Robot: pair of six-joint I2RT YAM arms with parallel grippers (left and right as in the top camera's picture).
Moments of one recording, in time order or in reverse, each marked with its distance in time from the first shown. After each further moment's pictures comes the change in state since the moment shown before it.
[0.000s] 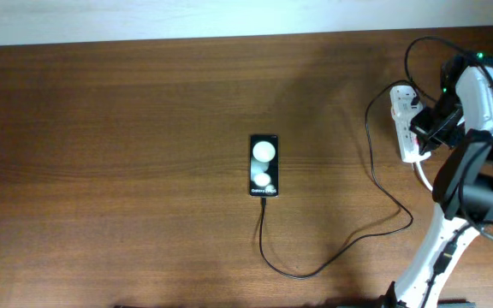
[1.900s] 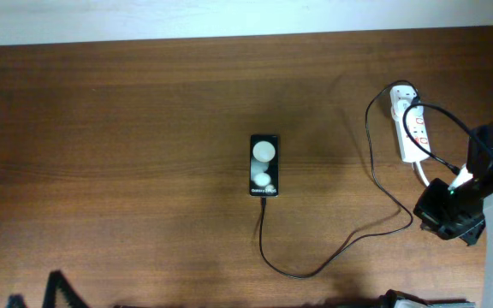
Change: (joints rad) left arm 0.000 -0.003 -0.862 0.621 -0.150 -0.225; right arm 0.003 -1.034 -0.695 -0.148 -0.128 -0.158
